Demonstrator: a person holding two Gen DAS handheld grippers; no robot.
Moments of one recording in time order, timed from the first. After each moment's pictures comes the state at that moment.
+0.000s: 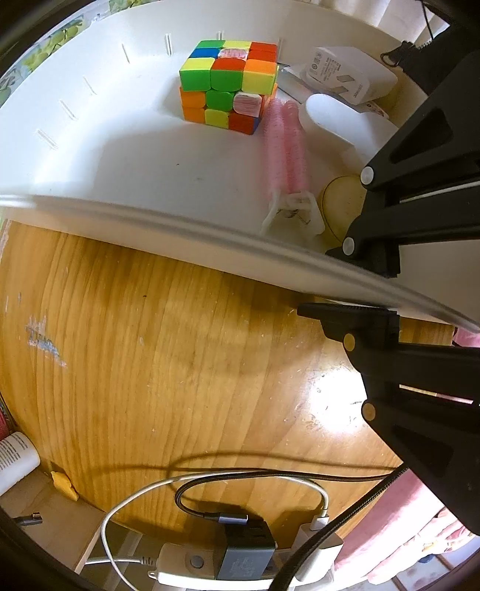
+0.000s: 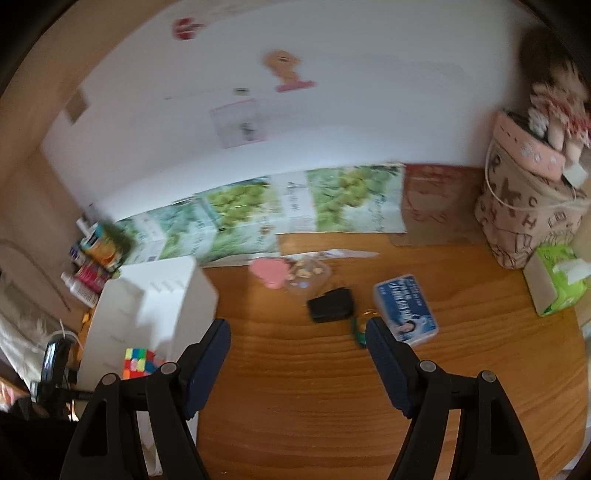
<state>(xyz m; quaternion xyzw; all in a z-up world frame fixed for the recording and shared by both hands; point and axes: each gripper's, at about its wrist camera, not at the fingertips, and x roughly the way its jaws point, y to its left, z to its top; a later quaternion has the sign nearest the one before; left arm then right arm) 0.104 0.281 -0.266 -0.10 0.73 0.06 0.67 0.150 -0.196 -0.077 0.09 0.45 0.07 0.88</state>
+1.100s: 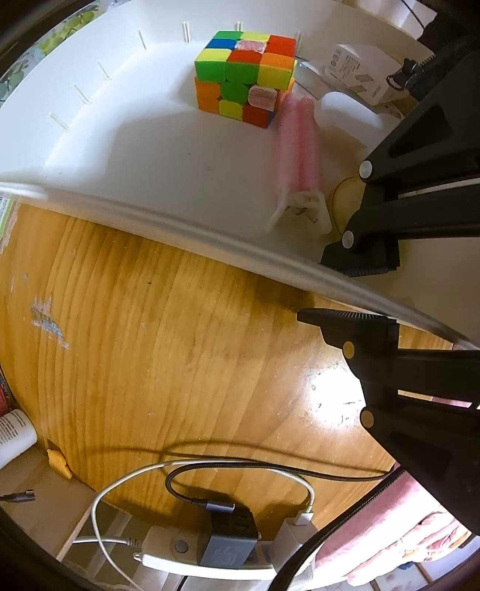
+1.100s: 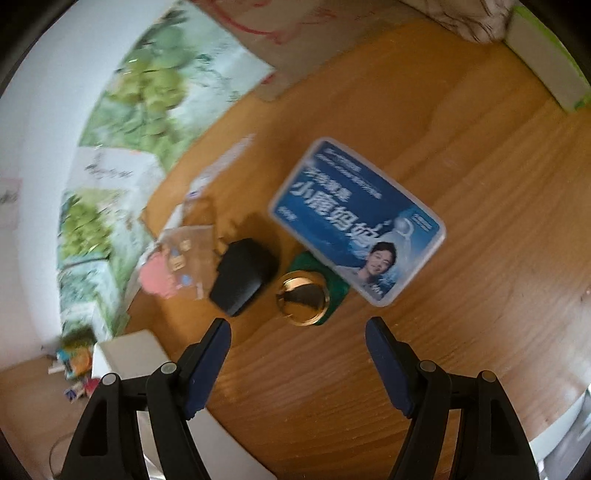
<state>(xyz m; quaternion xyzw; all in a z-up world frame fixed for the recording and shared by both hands) 0.101 0.262 -0.260 -0.11 0.72 0.10 0.68 0.242 -0.263 -0.207 0.35 0.66 -0.10 0.65</state>
